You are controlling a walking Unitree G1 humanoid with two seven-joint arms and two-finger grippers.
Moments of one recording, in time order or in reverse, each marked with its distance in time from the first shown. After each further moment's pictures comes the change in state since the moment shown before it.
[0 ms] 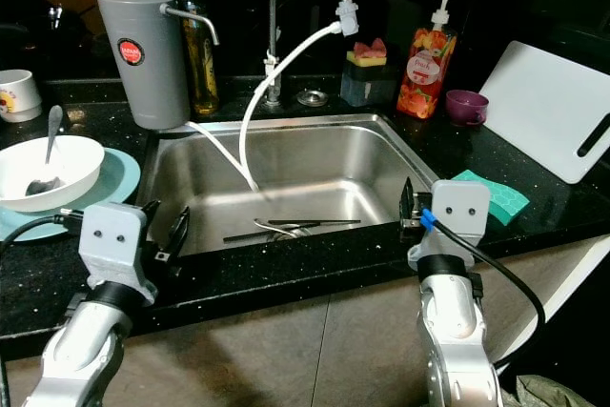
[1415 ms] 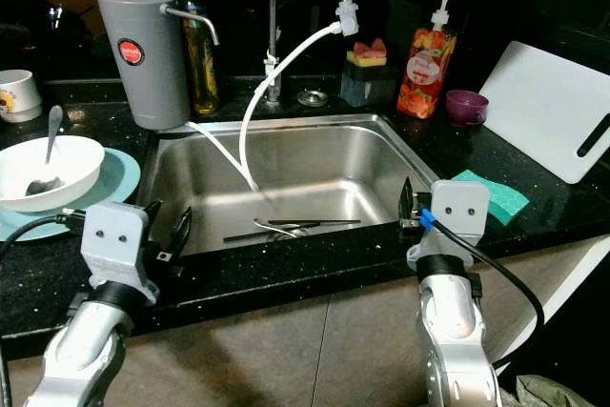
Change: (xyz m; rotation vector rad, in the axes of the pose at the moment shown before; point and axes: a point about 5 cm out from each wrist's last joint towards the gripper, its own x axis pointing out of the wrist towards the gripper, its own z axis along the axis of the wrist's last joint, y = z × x) left arm 0.001 -0.002 0.001 -0.001 -0.006 -0.007; right arm 0.001 0.001 0.001 0.001 -0.005 0.002
